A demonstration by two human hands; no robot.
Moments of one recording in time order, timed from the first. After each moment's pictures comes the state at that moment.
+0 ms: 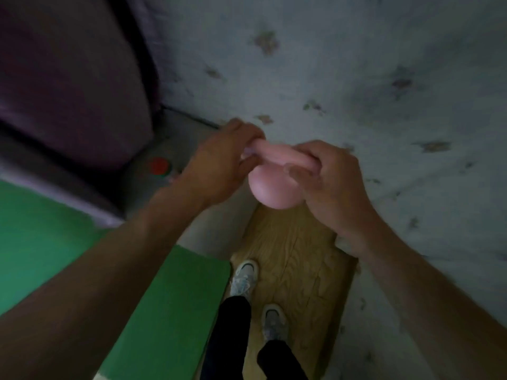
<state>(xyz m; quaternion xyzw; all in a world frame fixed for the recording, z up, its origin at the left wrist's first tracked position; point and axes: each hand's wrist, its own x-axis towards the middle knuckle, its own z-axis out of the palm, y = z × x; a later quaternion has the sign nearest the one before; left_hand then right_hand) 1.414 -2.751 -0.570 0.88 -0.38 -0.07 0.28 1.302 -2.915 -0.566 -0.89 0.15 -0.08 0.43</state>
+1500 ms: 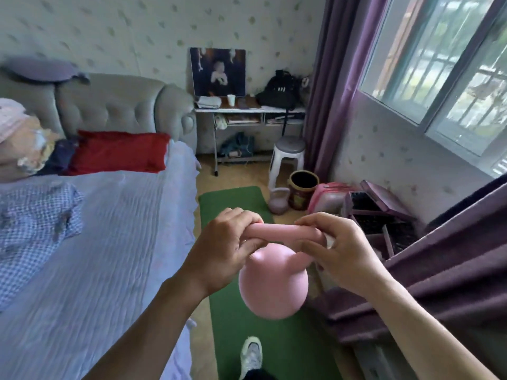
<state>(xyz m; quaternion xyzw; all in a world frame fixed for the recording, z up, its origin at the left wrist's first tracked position) 1.130 -1.976 -0.202 0.93 0.06 0.23 0.29 1.258 -2.167 -0.197 -0.80 -0.36 0.09 0.46</state>
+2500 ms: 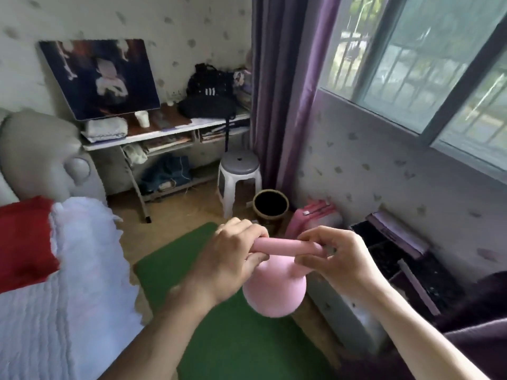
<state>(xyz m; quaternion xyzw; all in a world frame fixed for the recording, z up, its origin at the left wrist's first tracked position) 1.601 -1.606 -0.255 0.94 -0.14 0.15 0.27 1.637 -1.827 -0.240 -0.88 -0.15 0.03 0.44</state>
